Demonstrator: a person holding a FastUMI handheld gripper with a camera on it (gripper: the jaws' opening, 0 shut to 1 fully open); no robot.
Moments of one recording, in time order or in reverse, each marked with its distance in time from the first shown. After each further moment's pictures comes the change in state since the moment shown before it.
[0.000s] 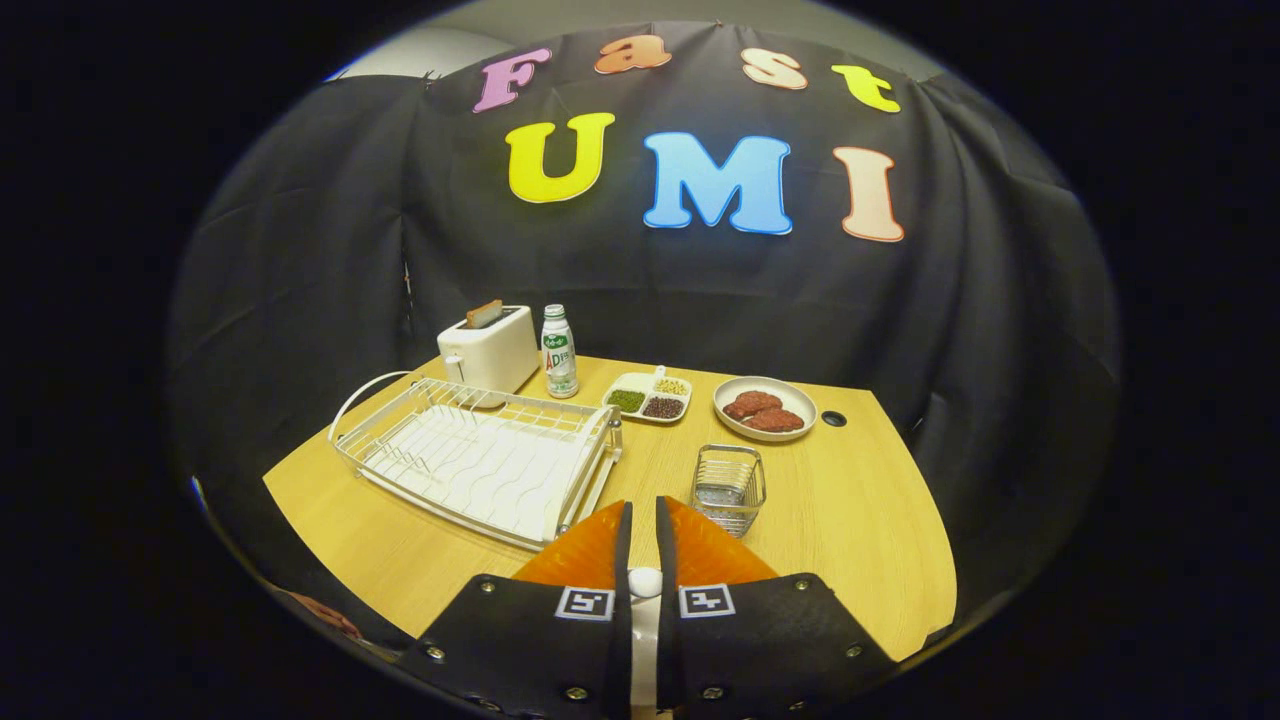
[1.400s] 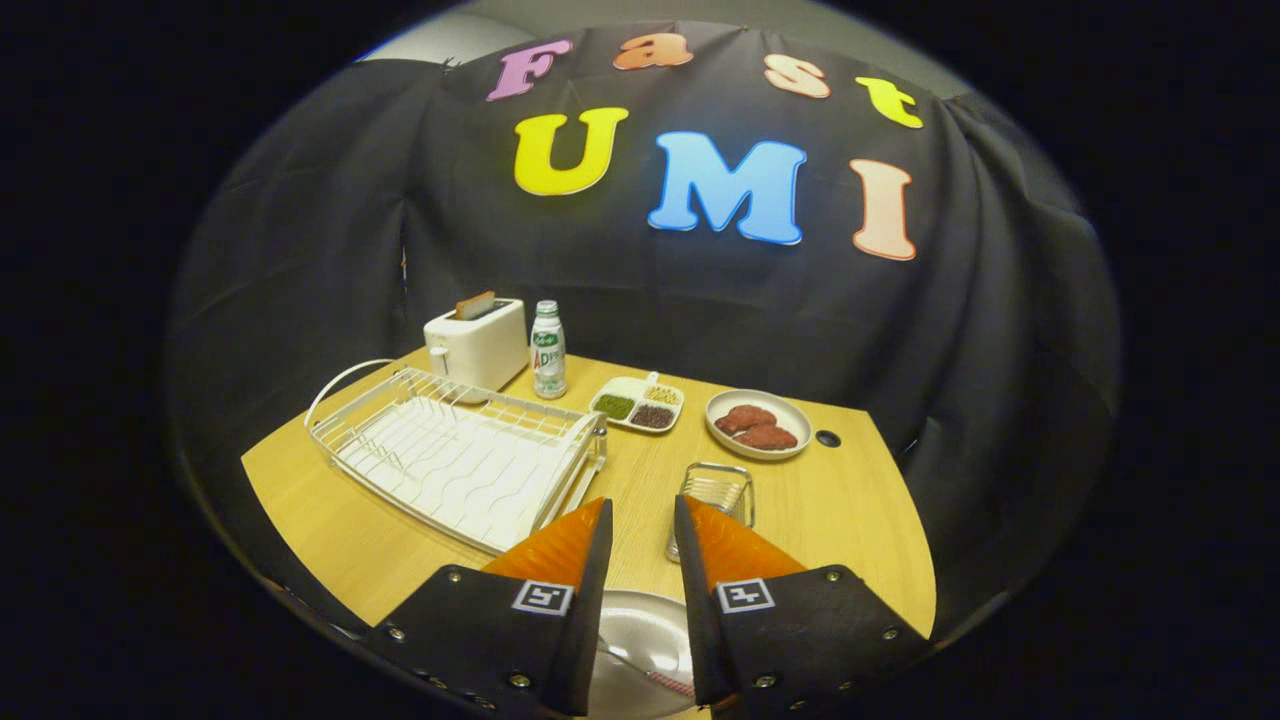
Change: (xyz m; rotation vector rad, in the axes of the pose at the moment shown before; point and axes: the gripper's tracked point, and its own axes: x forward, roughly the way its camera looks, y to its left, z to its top) arm 0.010 -0.033 0.037 -0.040 -0.084 -0.072
